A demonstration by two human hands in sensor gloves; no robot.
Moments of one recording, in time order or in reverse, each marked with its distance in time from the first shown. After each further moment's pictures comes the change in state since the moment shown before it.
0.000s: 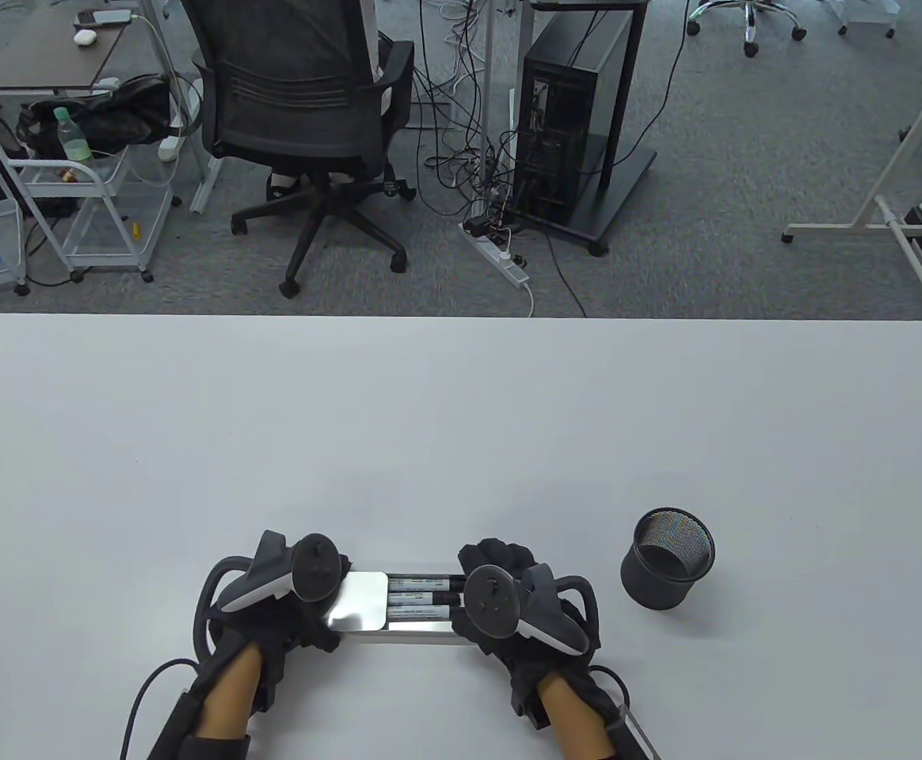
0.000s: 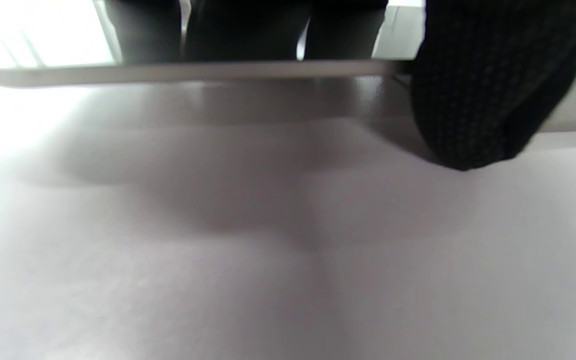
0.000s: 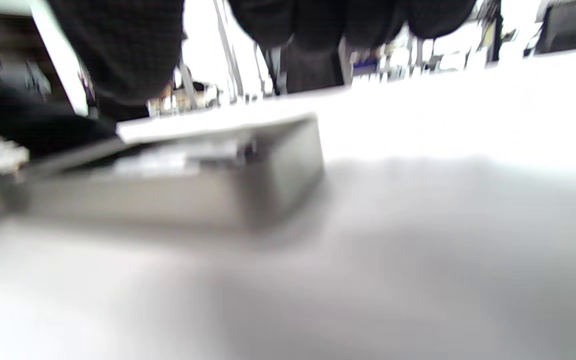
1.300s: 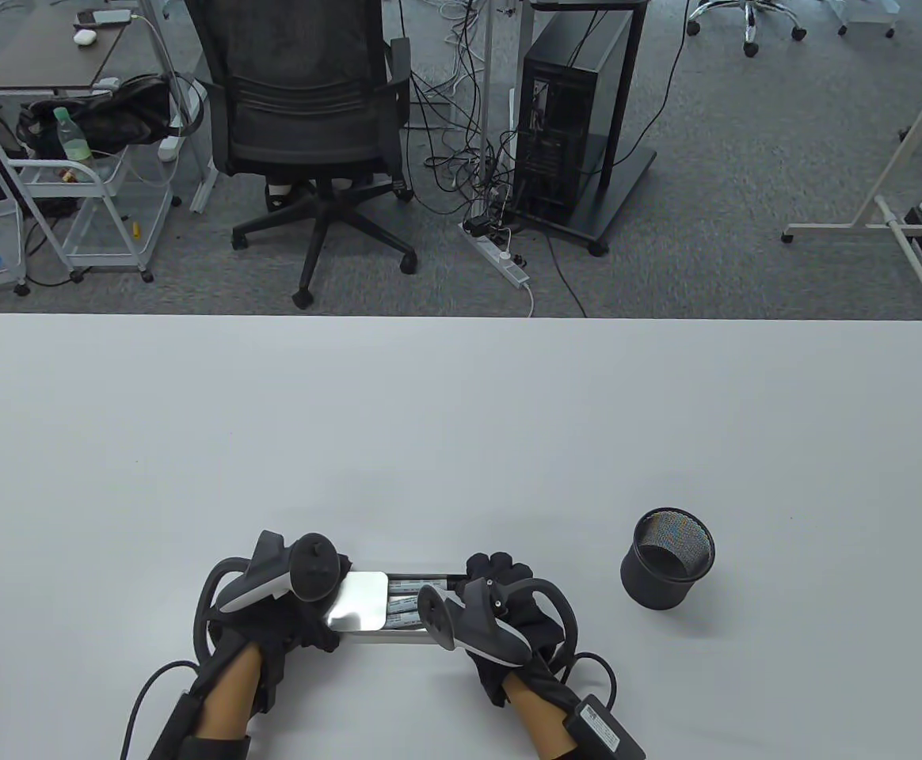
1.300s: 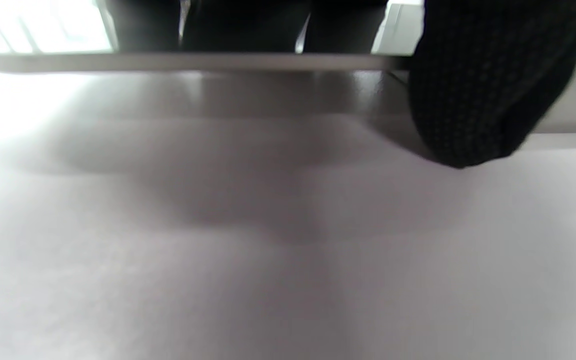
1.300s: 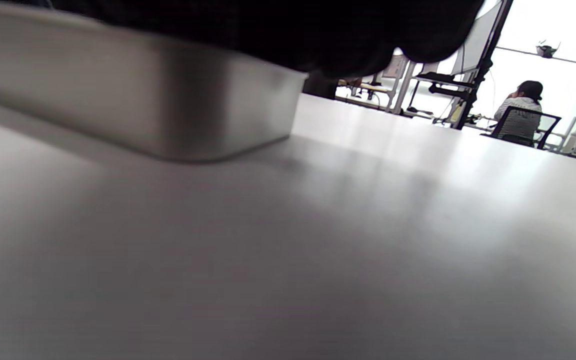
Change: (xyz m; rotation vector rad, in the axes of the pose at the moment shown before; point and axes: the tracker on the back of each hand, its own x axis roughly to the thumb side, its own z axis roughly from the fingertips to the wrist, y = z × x) left_hand -0.001 -0.001 0.000 -0.004 -0.001 0.024; right_hand 0.027 0.037 -0.018 0.063 0.021 0.382
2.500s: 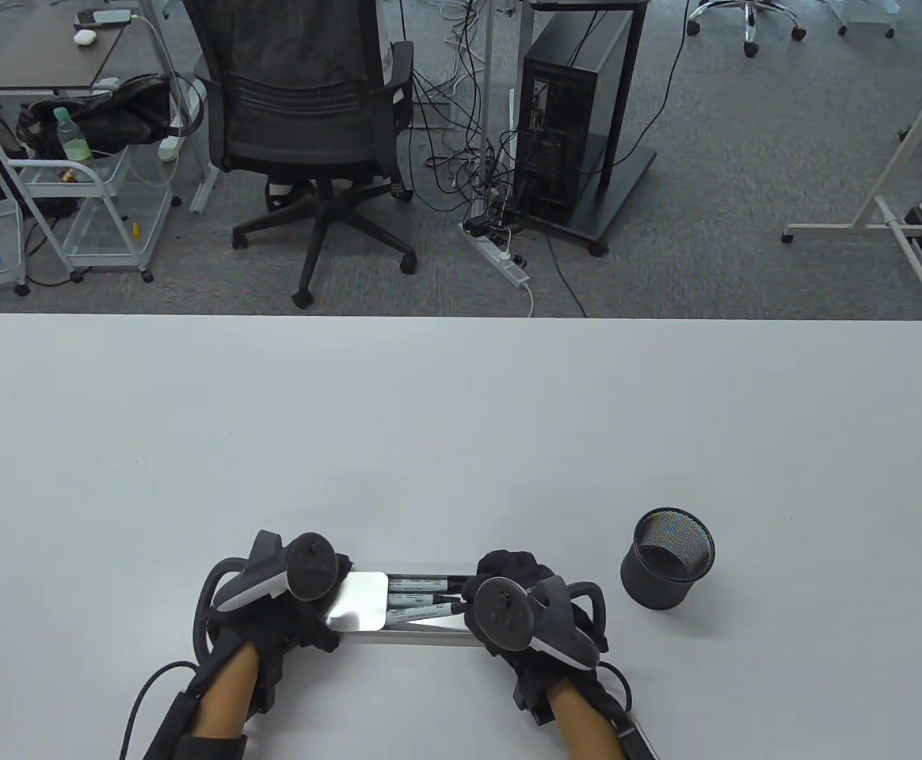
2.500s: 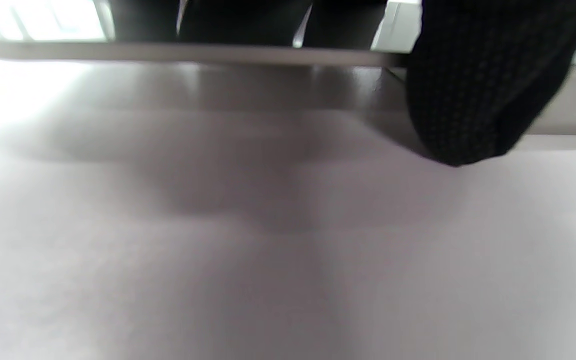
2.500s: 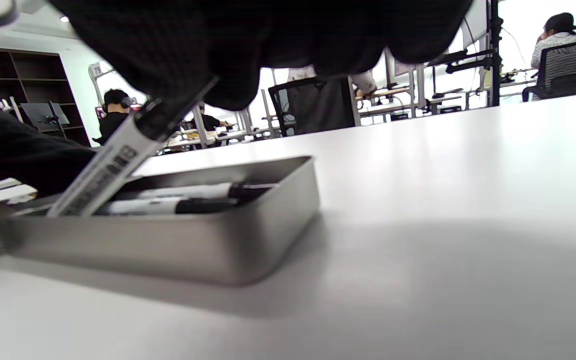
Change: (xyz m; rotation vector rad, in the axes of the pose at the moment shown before) left_hand -0.002 -0.001 0.000 -0.007 -0.015 0.018; right_hand -0.044 -0.027 0.028 -0.133 -0.061 -0.386
